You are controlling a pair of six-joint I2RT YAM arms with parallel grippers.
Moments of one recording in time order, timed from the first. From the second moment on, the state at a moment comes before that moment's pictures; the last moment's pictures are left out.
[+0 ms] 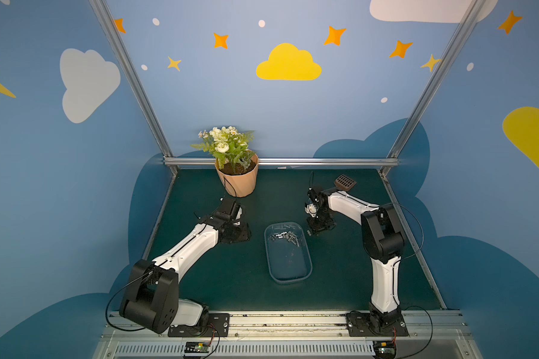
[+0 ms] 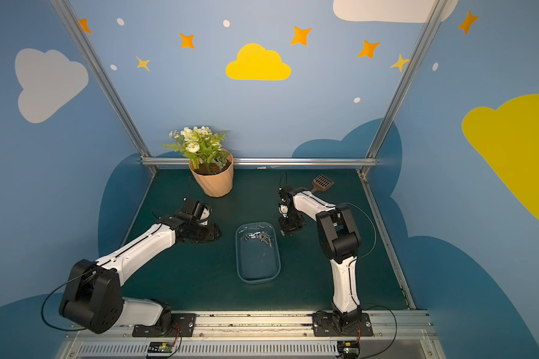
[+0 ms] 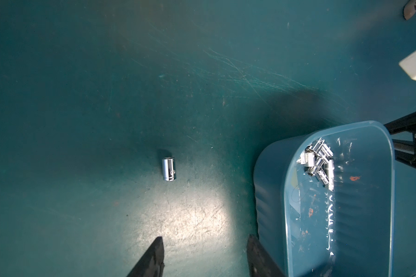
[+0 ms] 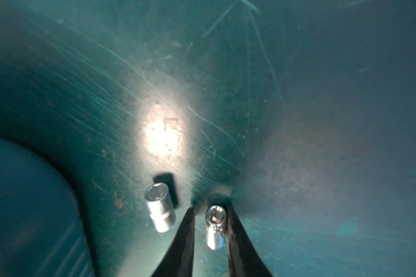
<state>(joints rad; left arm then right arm) -0.33 1.40 0.92 -0.62 0.17 -0.44 0.46 2.09 1.54 -1.00 -0.07 0.03</state>
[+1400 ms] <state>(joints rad) -0.33 1.40 0.92 -0.62 0.19 -0.44 0.46 2.06 1.55 -1.00 -0.08 0.02</state>
